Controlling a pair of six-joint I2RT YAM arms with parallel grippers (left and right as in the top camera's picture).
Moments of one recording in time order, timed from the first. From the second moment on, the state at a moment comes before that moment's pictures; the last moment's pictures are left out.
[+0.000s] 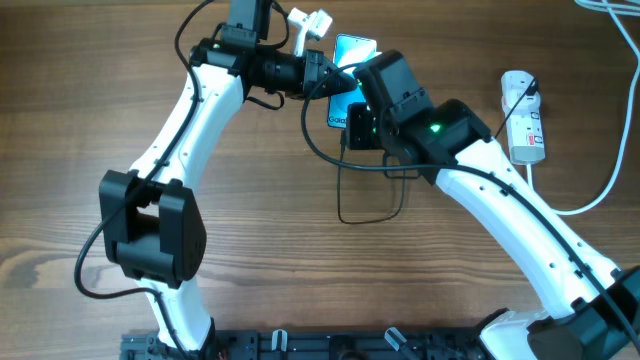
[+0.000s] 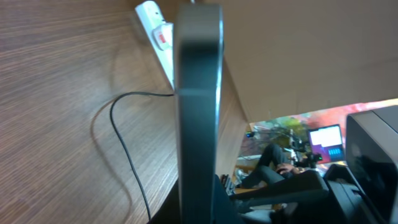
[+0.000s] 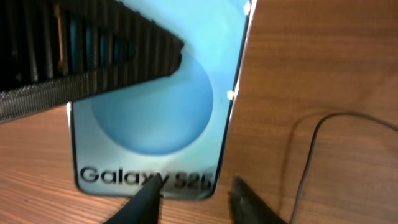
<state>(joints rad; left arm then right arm) -0.27 1.99 1.72 -0.69 1.09 -0.22 0.59 1.59 1.49 -0.88 0.08 0.50</state>
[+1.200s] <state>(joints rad) -0.27 2.25 1.71 -0.89 0.61 -0.30 0.59 1.54 1.49 -1.13 -0.03 0.59</state>
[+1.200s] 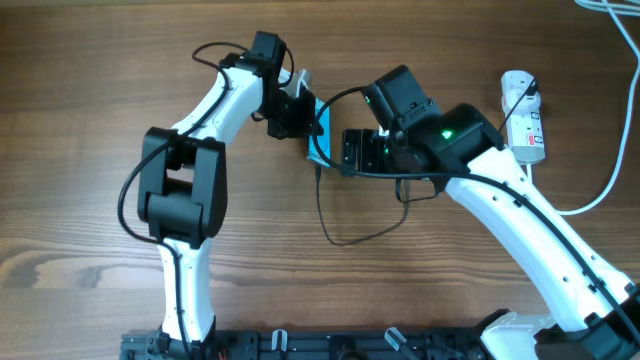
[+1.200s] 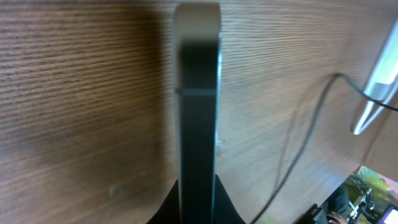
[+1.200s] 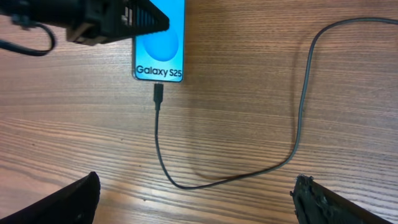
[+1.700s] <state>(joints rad) -0.27 2.27 1.71 -0.88 0.55 -0.30 0.59 1.54 1.49 -1.13 -0.04 0.59</state>
